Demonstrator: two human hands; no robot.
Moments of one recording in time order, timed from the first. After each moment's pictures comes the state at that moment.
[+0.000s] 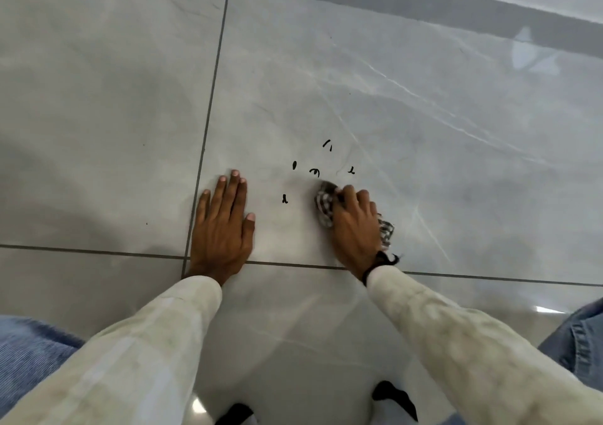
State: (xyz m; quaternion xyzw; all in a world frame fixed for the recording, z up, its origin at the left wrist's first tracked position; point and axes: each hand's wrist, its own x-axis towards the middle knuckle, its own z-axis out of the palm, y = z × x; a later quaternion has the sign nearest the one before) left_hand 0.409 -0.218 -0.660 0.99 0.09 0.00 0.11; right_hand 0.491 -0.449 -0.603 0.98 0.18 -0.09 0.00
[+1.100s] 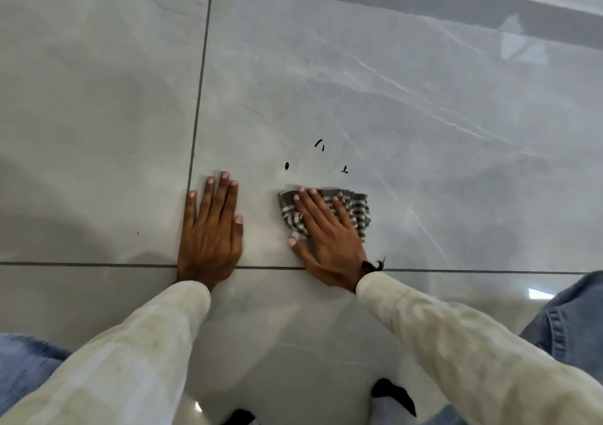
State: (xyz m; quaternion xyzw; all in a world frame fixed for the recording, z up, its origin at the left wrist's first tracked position) left_hand 0.410 -0.211 -0.651 0.99 0.07 -0.01 0.10; right_hand 0.467 -0.453 -0.634 0.95 0.29 -0.11 -0.08
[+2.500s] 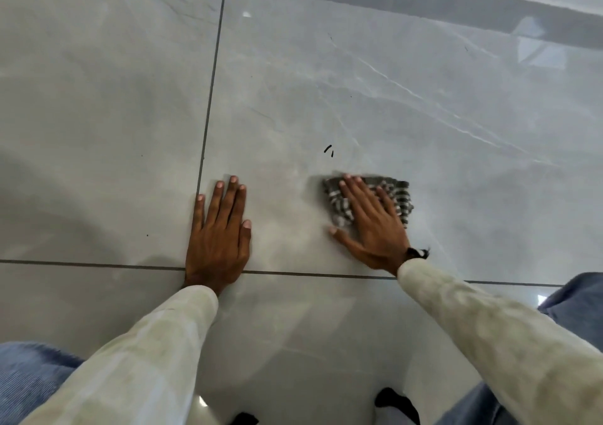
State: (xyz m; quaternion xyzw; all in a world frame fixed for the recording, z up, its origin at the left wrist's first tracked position) left_hand 0.412 -0.207 -0.653 0.99 0.07 -0.02 0.09; right_hand 0.519 -0.503 -0.630 0.95 0.28 -0.11 -0.04
